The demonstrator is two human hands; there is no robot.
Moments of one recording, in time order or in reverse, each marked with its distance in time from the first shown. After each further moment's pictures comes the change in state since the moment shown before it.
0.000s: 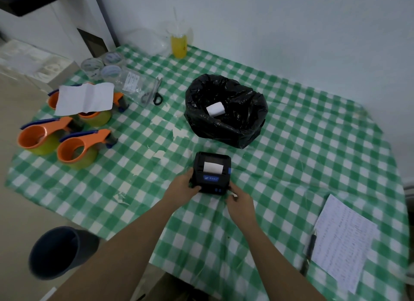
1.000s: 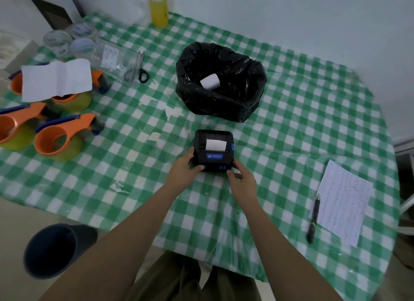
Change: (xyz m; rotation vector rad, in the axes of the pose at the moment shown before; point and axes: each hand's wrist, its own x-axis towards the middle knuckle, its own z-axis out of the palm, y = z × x) left_hand 0.002 -0.018 0.004 -0.223 -0.022 0.052; right_hand -0.008 0.003 0.029 0.239 0.179 0.042
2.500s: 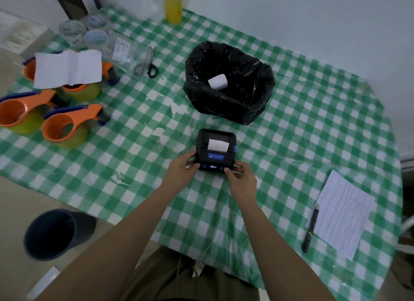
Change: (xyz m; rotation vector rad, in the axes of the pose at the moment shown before) left_hand -0.011 0.001 -0.001 0.018 0.110 -0.086; right_hand 0.005 -0.013 -0.002 -0.011 0.050 0.004
